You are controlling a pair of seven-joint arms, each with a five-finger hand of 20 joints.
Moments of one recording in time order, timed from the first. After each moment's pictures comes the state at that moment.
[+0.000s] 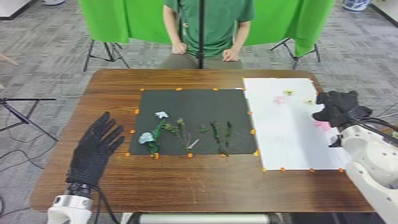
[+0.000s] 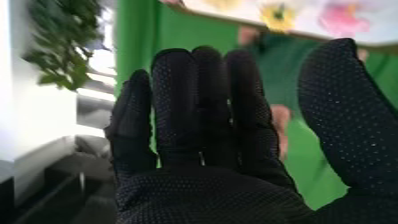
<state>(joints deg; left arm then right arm) 127.4 -71.1 -97.3 -117.3 44.9 -5.2 12.4 -96.4 -39.7 82.2 -99.3 -142.8 -0.7 18.0</state>
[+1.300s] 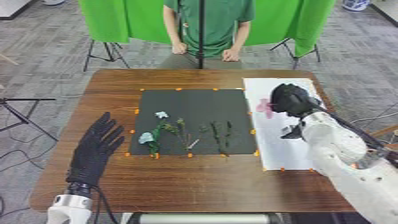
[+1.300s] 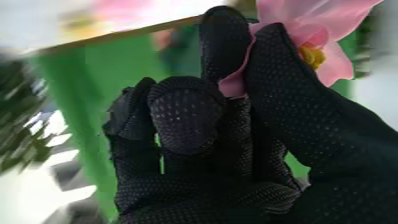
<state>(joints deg) 127.3 -70.8 -97.3 -117.1 44.9 -5.2 12.2 -78.8 -43.3 61.7 -101.2 -120.2 1.7 16.2</state>
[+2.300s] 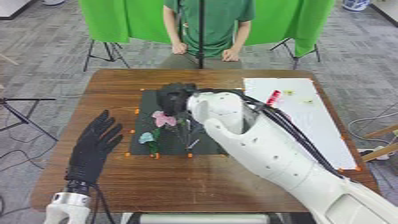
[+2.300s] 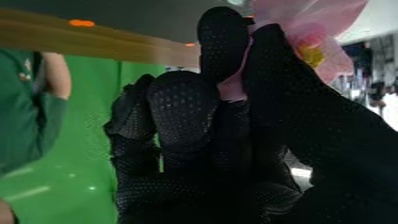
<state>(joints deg) 126.8 -68.0 -96.5 -117.0 44.9 -3.0 13.8 -51.7 -75.8 37.5 -83.8 -139.8 -23.2 2.7</state>
